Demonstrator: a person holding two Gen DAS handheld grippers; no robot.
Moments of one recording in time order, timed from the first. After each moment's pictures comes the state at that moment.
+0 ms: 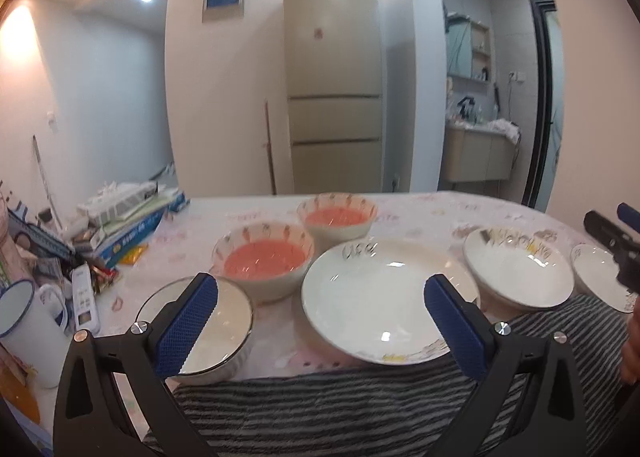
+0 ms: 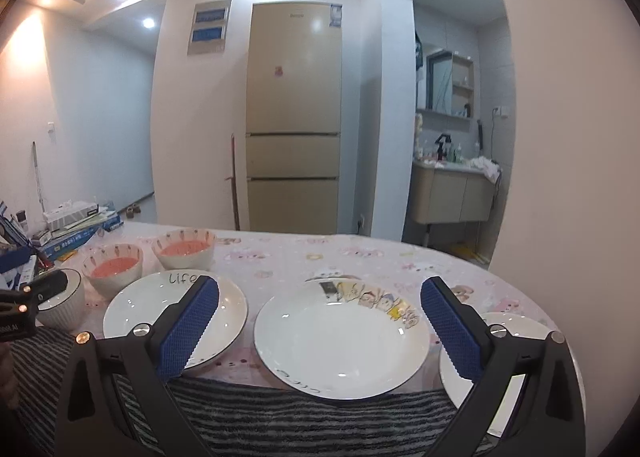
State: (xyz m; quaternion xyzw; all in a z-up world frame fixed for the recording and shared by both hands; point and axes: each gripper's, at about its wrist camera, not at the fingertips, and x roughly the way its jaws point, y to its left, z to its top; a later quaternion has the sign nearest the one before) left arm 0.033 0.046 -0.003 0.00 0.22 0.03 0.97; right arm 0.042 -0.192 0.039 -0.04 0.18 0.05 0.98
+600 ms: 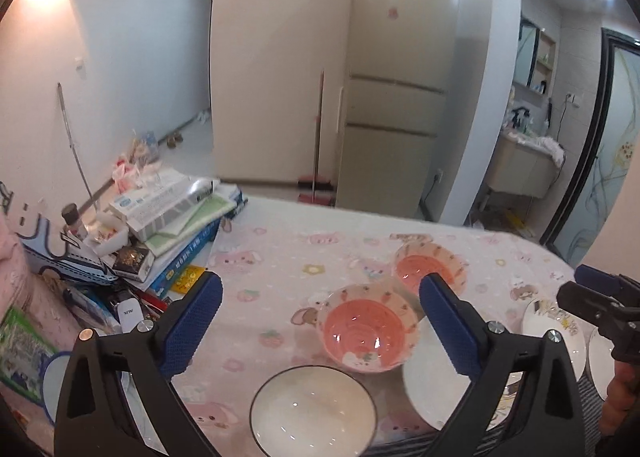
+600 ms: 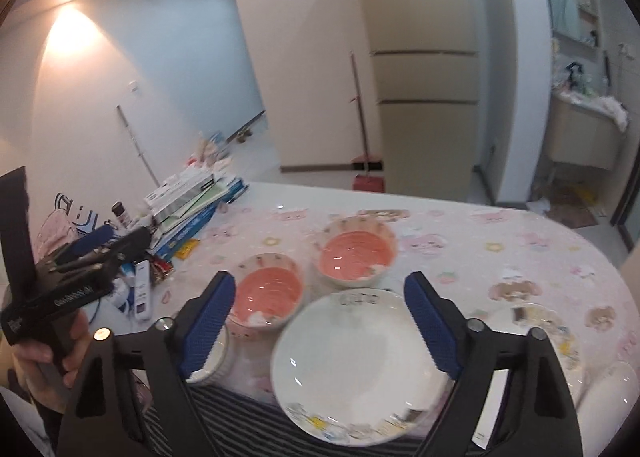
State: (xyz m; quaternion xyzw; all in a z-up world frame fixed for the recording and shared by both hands) left arm 0.125 0.178 0.075 -0.08 0.31 0.08 0.94; right arm 0.181 -0.012 0.091 -0.01 0.39 0.26 0.89
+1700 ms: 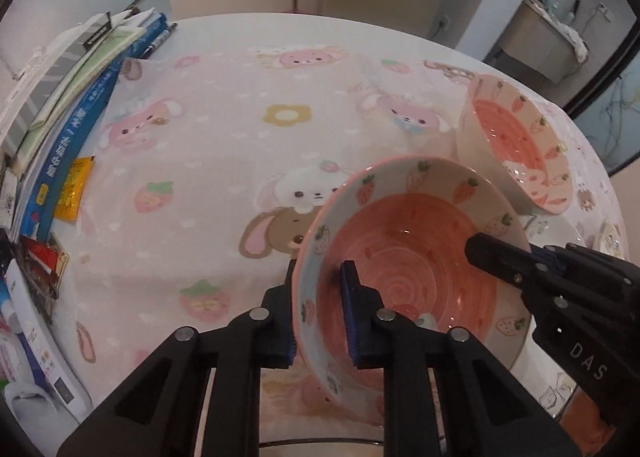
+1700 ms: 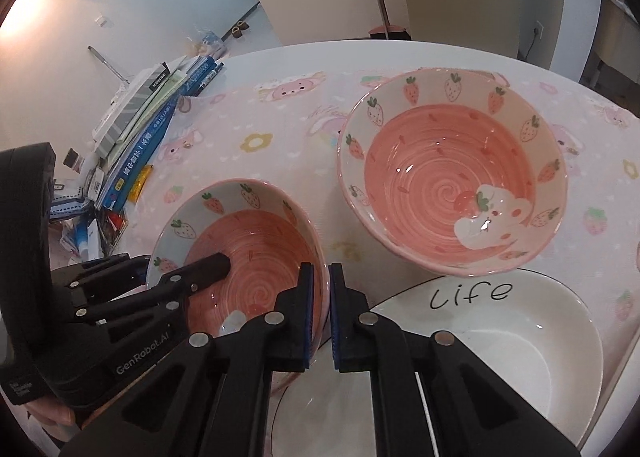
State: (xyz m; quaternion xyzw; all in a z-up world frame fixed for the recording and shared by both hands) left arm 0.255 0.190 -0.084 -0.09 0.58 0.04 0.81; right arm 0.284 0.075 -0.080 0.00 0.57 0.26 0.78
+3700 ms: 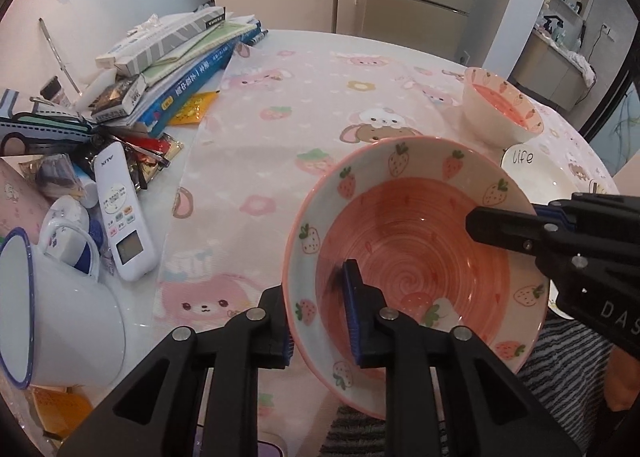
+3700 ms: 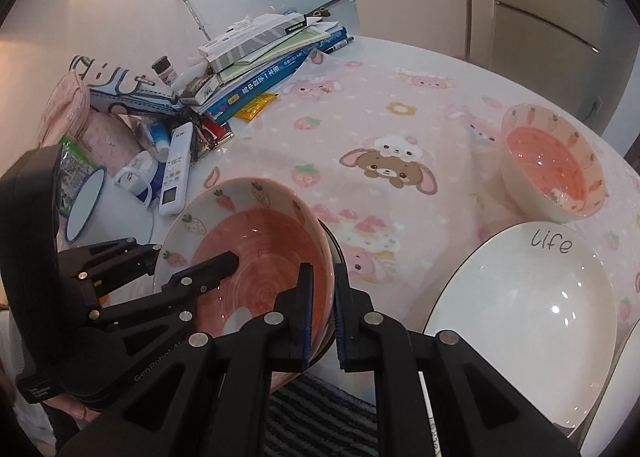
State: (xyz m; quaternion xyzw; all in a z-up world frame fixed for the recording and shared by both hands) left arm 0.110 0.200 -0.052 -0.08 0.51 0.11 0.85; right arm 0.158 0.123 -0.037 -0.14 0.51 0.37 0.77
